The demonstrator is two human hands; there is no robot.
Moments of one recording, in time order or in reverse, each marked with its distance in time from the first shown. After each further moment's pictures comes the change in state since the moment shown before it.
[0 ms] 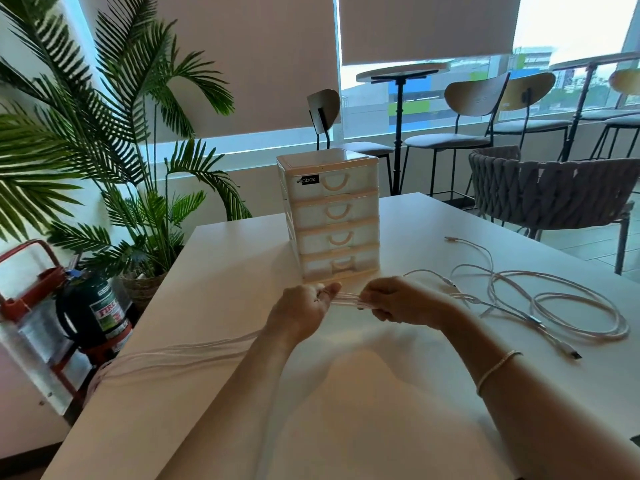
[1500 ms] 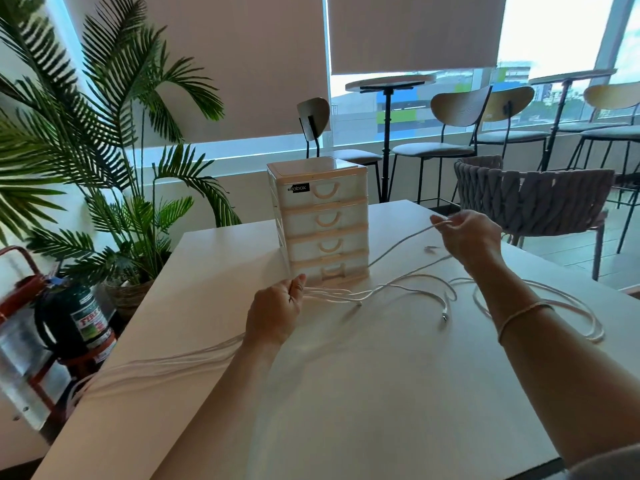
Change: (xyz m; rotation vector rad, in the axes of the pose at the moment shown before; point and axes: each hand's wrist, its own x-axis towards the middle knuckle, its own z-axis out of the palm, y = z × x) left_hand 0.012 -0.023 0.005 -0.035 0.412 0.008; right_hand 0.000 0.016 -0.099 -0.084 0.951 0.224
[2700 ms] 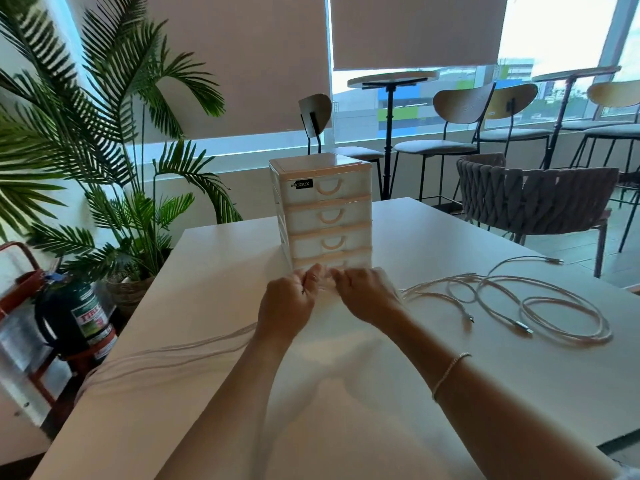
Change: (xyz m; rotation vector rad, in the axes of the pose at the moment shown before) left_hand -0.001 0.017 -0.003 -0.079 0.046 0.149; right_hand -0.107 -0.055 0.070 -0.161 -0.471 -0.464
